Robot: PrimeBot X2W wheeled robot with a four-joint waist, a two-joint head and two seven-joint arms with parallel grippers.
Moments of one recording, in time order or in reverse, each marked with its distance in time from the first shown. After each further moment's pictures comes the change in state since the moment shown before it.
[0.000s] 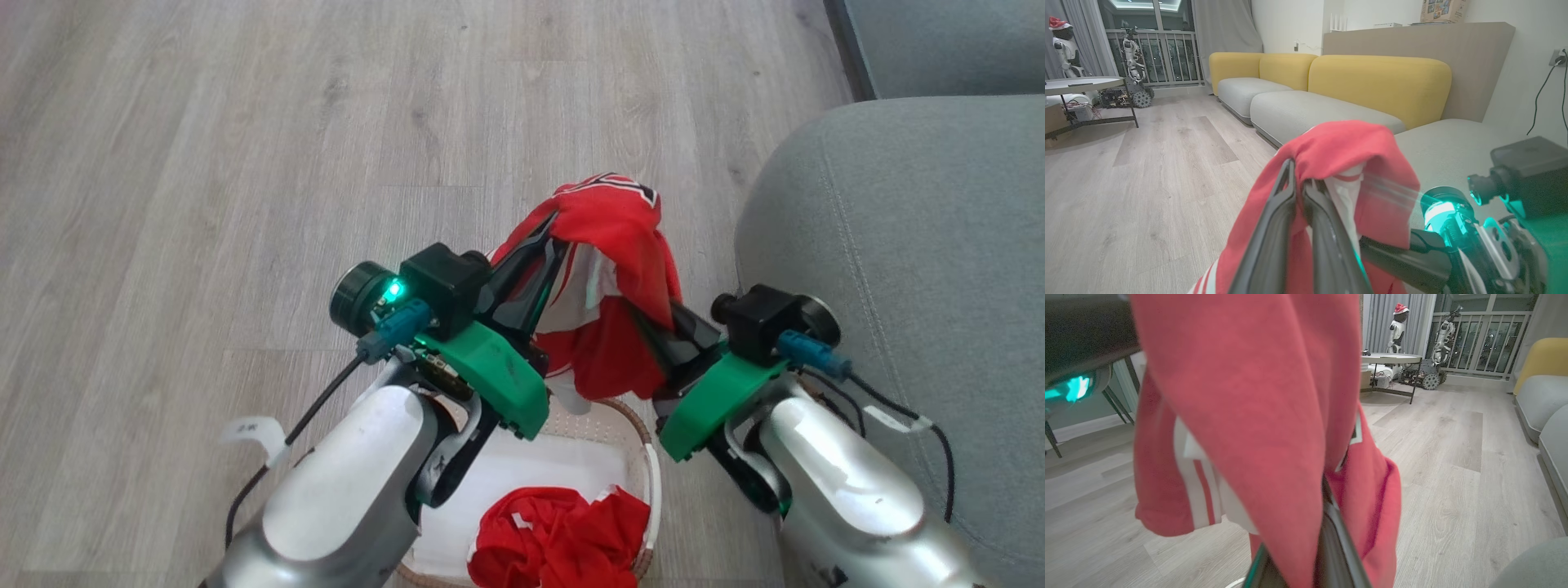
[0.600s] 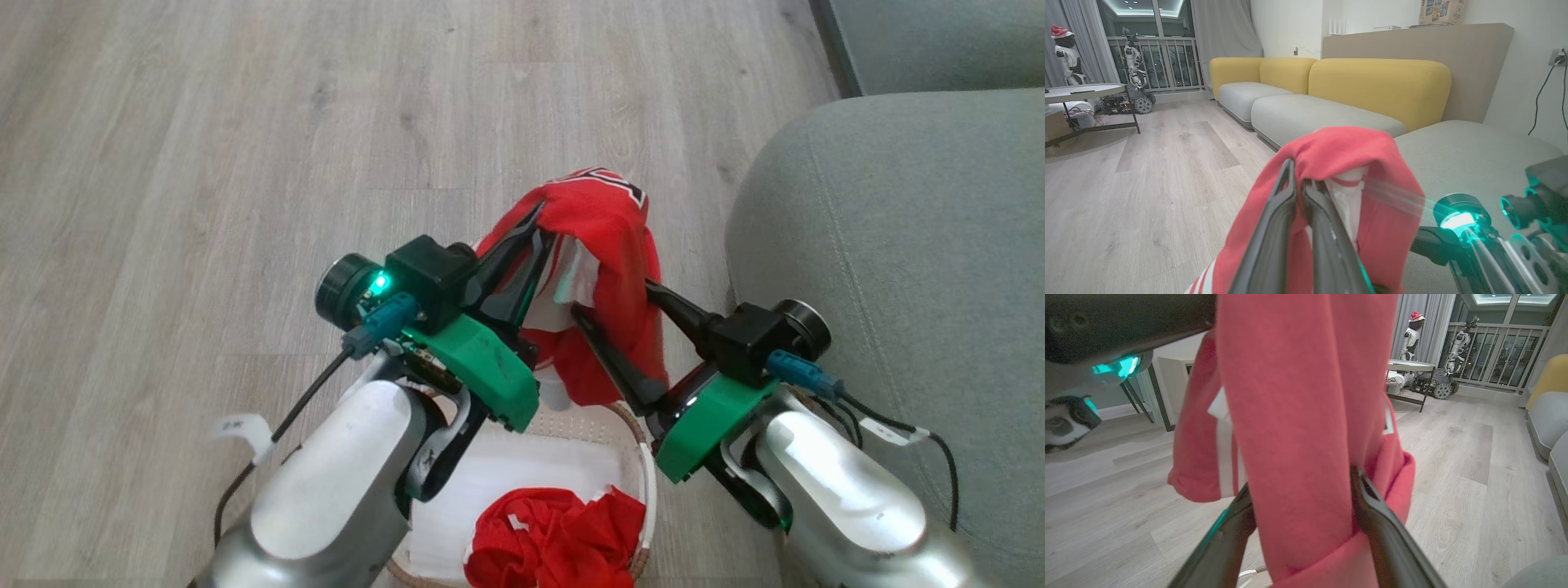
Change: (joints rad) left arm 0.001 0.014 0.023 -0.019 0.010 0.000 0.007; right arm 0.012 -0.043 0.061 -0.074 -0.008 0.000 0.000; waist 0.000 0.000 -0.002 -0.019
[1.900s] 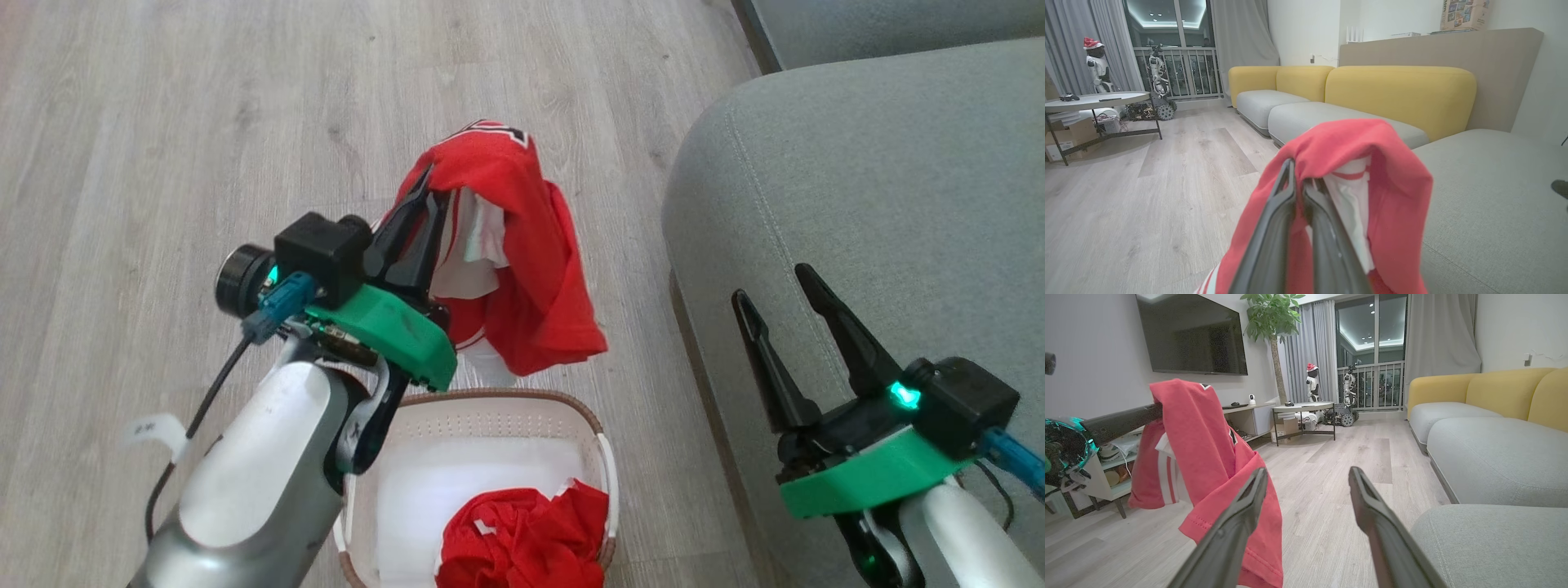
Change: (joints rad) left arm 0.022 0.067 0.136 0.021 0.013 0.035 -0.041; right arm 0.371 -0.039 -0.404 -0.412 -0.016 0.000 0.000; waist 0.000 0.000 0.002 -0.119
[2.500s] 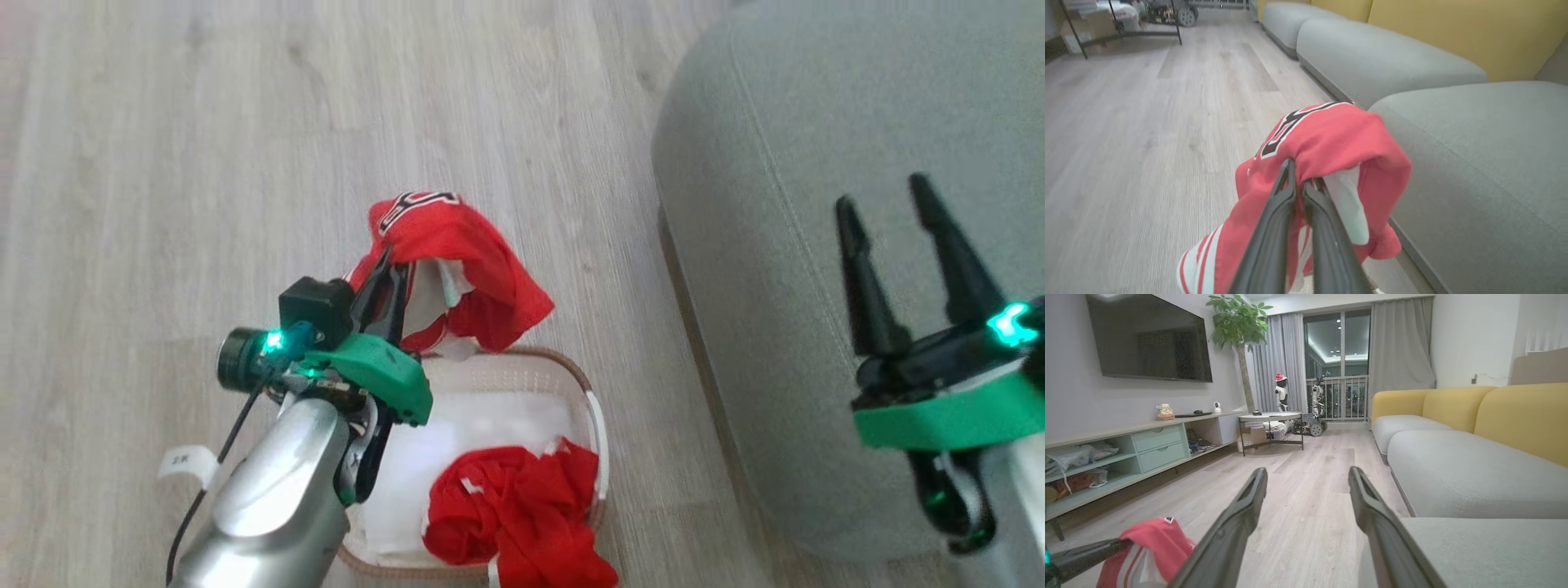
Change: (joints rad) left arm -0.007 -0.085 0.020 0.459 -0.022 -0.014 -0.180; right arm -0.080 -0.042 -0.155 -0.061 0.020 0.000 0.000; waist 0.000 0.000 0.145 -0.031
